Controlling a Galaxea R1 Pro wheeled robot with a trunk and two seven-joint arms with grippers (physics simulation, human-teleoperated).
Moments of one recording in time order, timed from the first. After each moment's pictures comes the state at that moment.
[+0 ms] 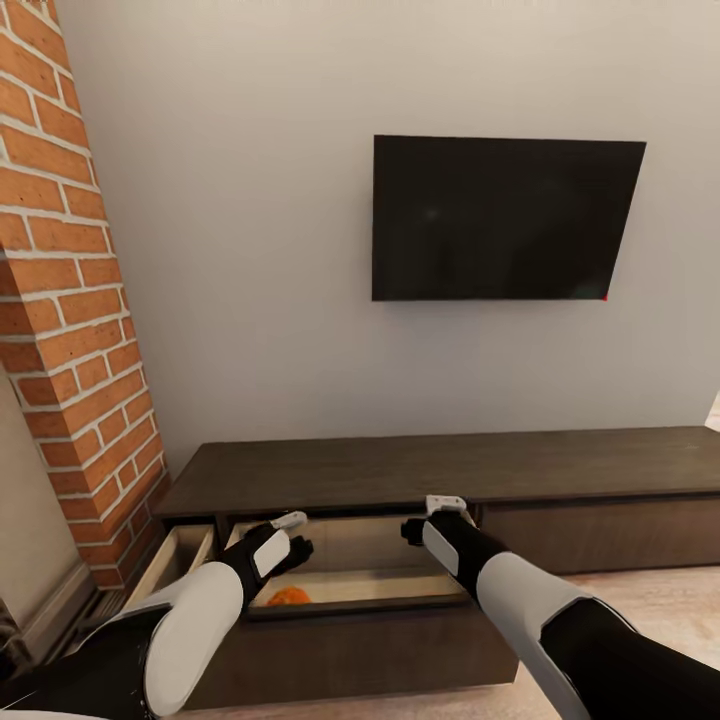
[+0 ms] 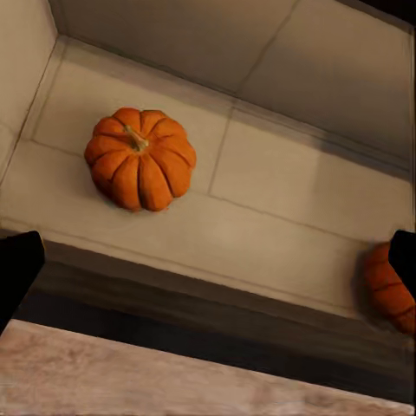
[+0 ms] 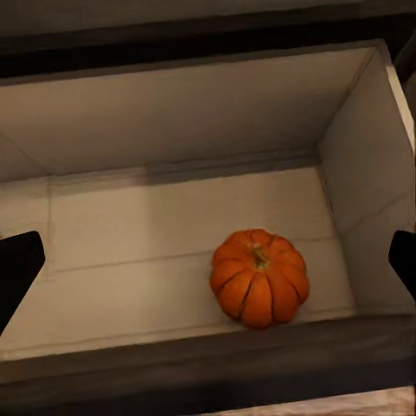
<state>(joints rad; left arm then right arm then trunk) -0.91 -0.16 0.25 -0.10 0.21 0.34 0.31 -0.92 0.13 0.44 -0.20 -0.54 0.35 -0.28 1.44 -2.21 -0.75</state>
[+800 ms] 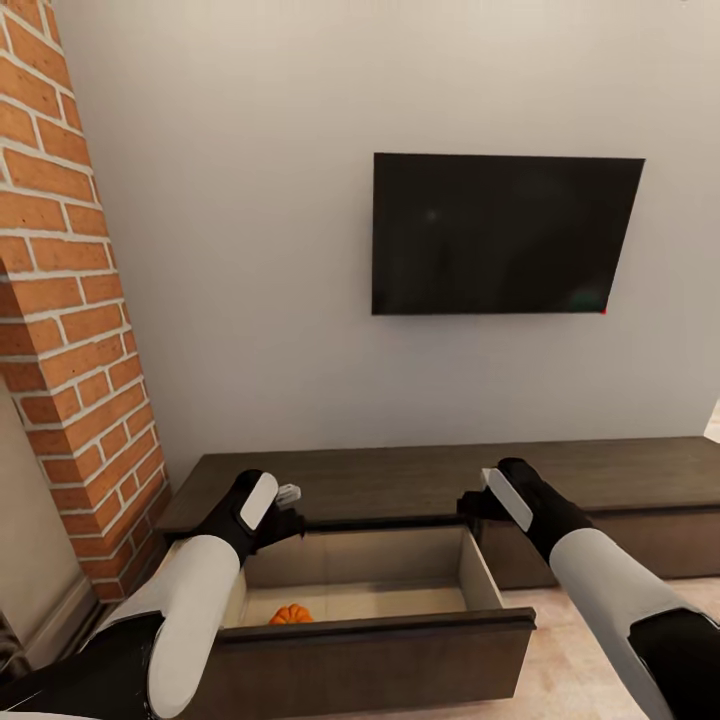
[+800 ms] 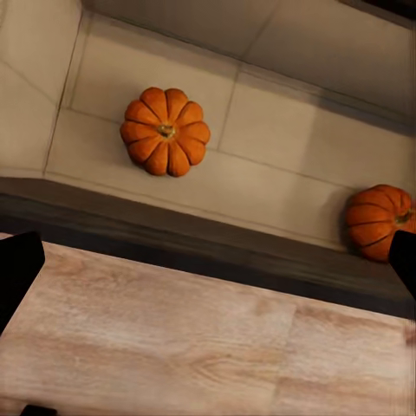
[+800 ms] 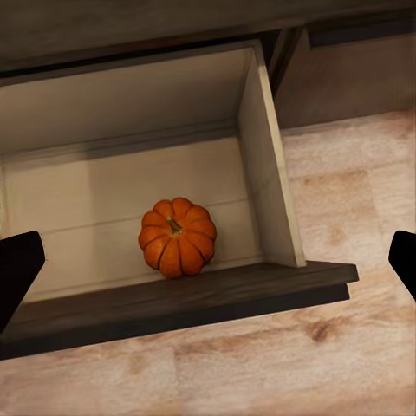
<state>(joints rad) -0.91 -0.17 0.24 -0.49 0.36 0.90 0.54 -0.92 -0.12 0.32 -0.57 -0.56 0.89 -0.27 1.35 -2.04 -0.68</state>
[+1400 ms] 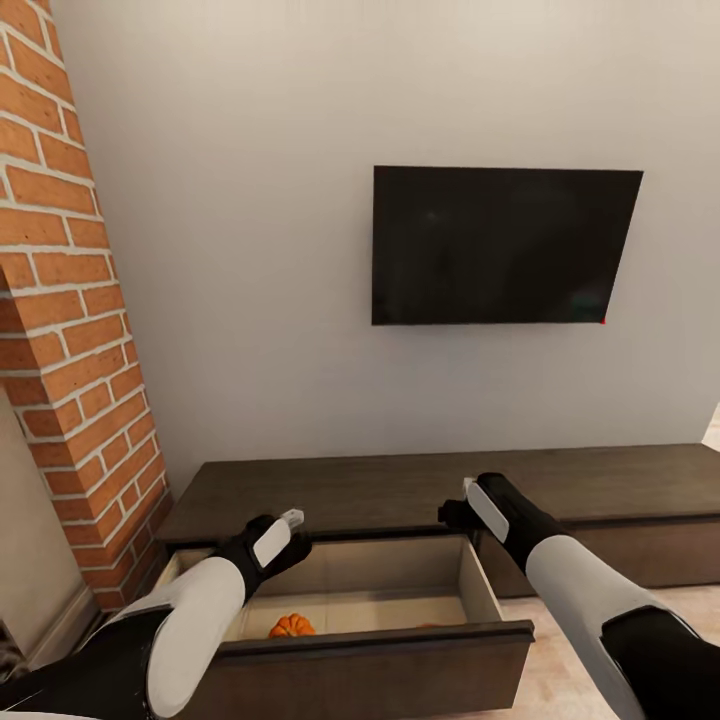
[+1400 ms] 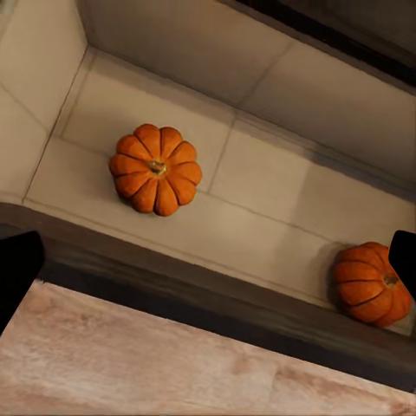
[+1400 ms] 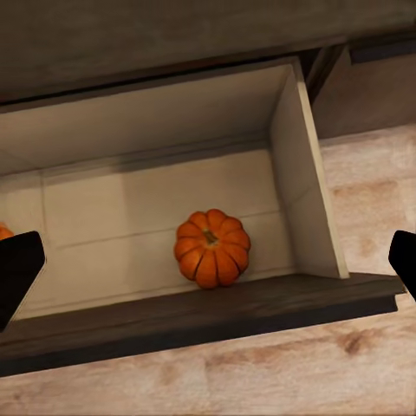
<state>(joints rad) -0.91 -0.17 0.24 -0.16 0.30 0.42 0.41 -0.91 -0.04 0.32 -0.47 -0.55 0.75 -0.27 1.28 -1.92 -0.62</state>
